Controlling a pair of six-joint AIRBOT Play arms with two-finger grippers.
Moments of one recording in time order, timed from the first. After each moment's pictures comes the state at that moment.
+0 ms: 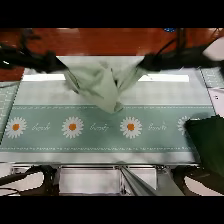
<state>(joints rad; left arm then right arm) 0.12 -1.35 1.49 0.74 -1.29 -1.30 0.20 -1.22 1.49 -0.96 1.08 1.43</state>
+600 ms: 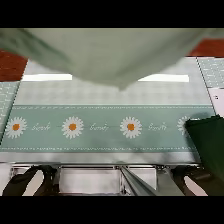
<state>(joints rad) 0.26 -0.79 1.78 0.84 -1.33 -1.30 0.16 -0.88 2.01 -1.29 1.45 1.49</state>
